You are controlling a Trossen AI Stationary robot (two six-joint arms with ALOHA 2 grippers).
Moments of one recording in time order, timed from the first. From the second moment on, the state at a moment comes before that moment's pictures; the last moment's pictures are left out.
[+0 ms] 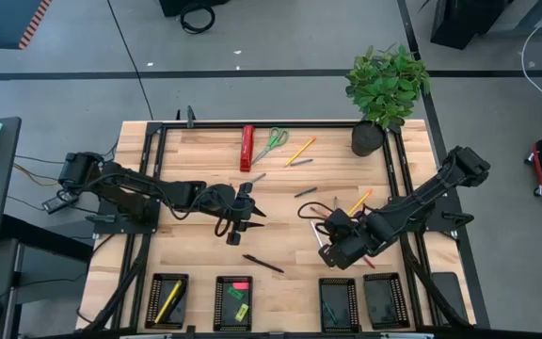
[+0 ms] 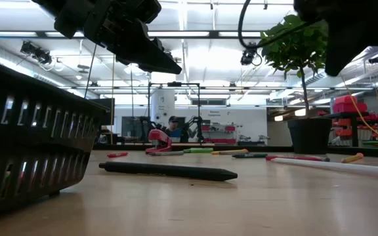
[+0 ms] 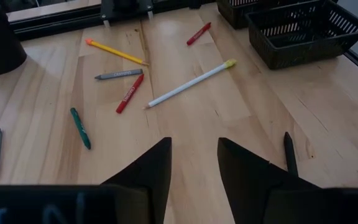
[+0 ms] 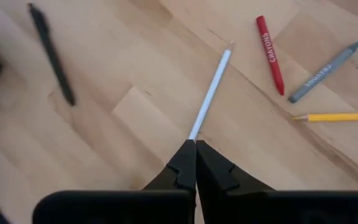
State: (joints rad) left arm -0.10 1.45 0.75 0.22 0.02 0.14; right arm 0.54 1.51 1.14 -0.96 0.34 1.40
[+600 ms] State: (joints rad) left arm -0.10 1.45 0.75 0.22 0.02 0.14; right arm 0.34 1.82 1.14 -0.88 0.02 1.32
